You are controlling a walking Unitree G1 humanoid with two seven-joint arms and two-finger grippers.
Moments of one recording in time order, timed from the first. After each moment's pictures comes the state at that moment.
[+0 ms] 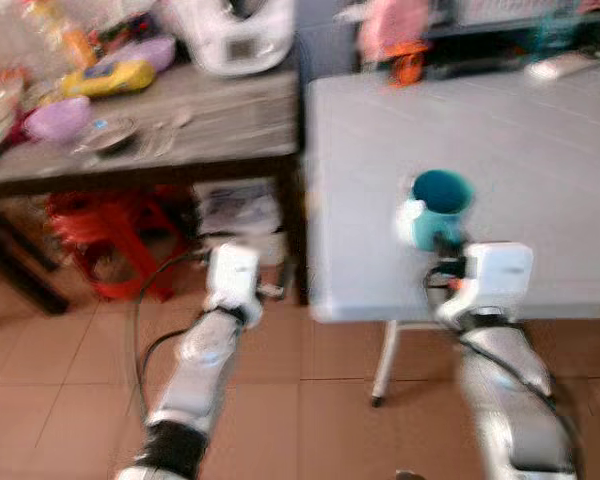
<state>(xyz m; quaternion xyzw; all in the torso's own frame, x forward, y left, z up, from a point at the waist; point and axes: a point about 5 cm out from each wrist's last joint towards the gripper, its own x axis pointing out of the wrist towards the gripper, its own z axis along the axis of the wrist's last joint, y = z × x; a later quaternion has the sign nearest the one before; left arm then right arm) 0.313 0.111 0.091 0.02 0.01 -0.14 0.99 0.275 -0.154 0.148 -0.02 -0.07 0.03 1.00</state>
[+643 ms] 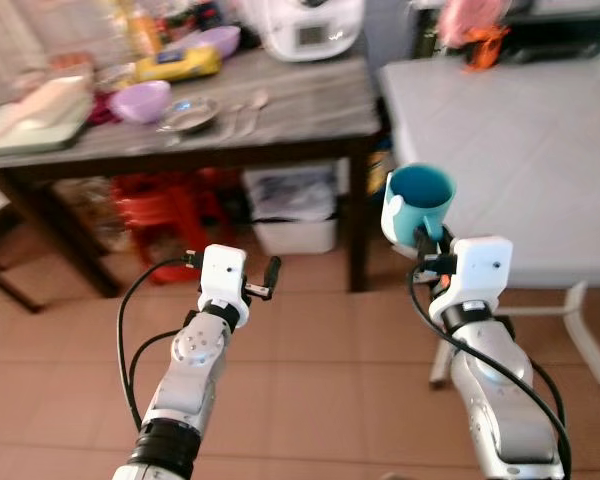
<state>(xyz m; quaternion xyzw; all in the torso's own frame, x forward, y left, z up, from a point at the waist) 0.315 0.105 0.092 0.01 0.01 -0.14 0.99 0.280 -0.159 0.152 -0.04 -0.08 0.04 1.00</state>
